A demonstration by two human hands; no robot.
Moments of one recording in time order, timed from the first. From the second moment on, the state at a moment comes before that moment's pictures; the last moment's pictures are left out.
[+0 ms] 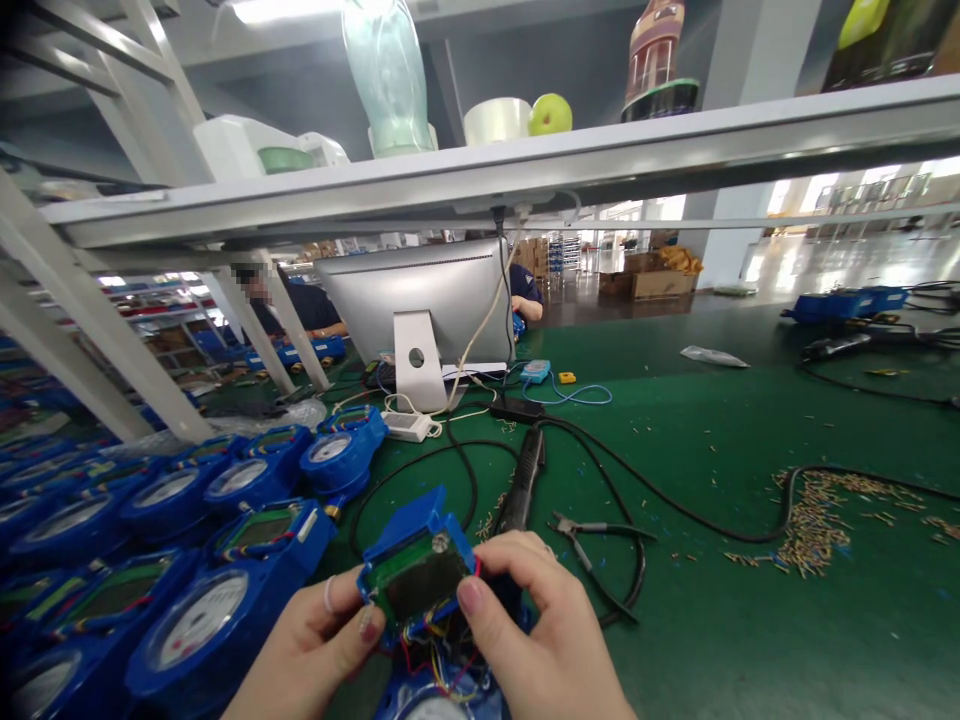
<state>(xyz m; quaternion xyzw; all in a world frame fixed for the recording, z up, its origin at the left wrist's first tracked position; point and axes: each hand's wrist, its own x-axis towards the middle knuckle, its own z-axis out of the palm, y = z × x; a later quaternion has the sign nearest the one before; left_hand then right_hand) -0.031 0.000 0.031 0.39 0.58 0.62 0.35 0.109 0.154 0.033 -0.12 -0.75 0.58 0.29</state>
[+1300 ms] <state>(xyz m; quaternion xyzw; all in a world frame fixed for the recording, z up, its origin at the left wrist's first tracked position) -0.034 0.002 0.007 0.27 0.55 0.69 0.39 0.109 0.153 0.050 -0.11 -0.61 0.75 0.21</state>
